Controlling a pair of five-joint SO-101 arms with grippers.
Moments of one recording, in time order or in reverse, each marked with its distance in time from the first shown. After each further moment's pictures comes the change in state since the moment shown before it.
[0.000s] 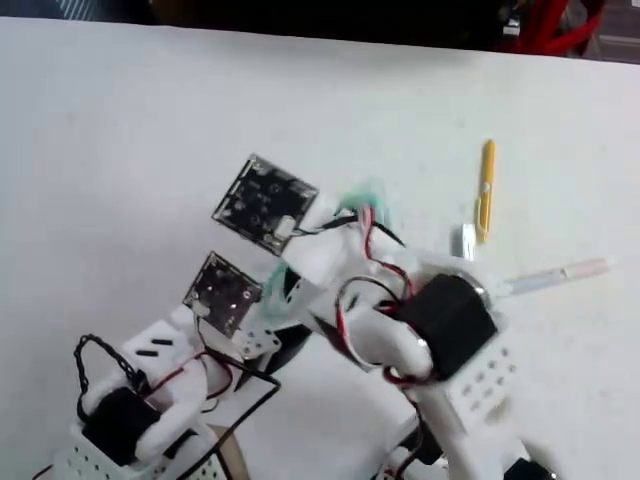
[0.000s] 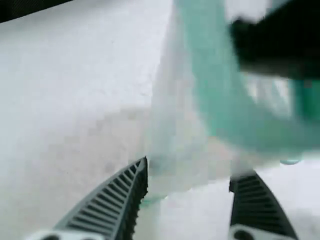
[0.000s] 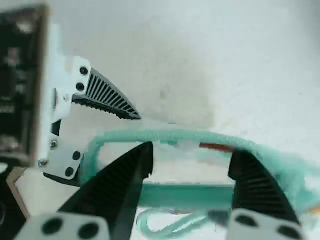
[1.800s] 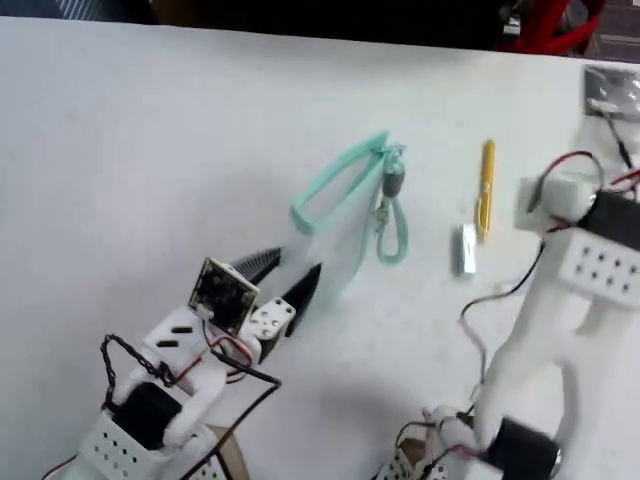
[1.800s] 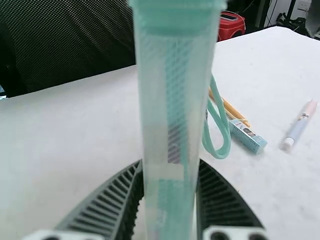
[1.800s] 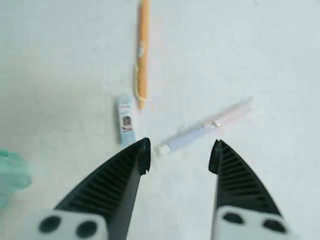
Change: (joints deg) left arm 0.0 -0.4 14.0 -28.7 0.2; right arm 65.3 16.7 9.8 -17.1 -11.2
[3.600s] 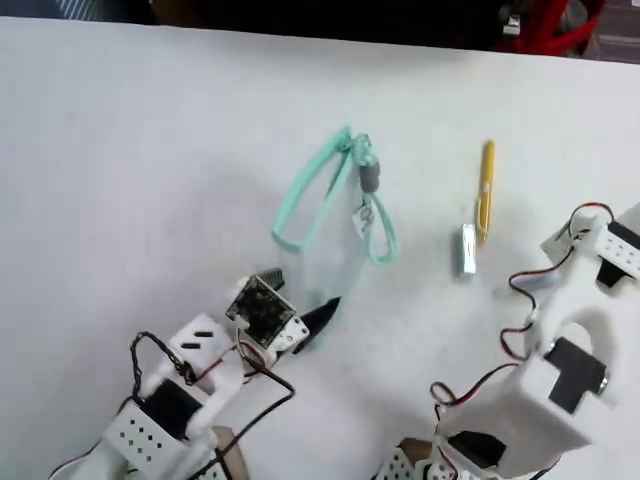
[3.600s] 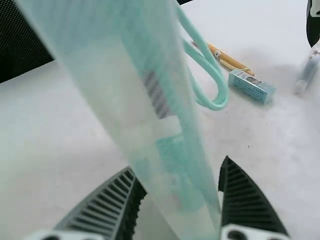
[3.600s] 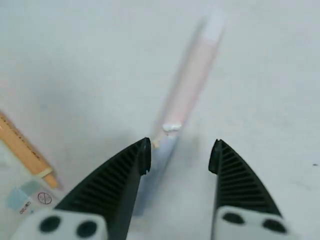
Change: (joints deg) left arm 1.2 1.0 13.3 -10.4 -8.4; right arm 11.5 27.4 14.4 -31.6 -28.2
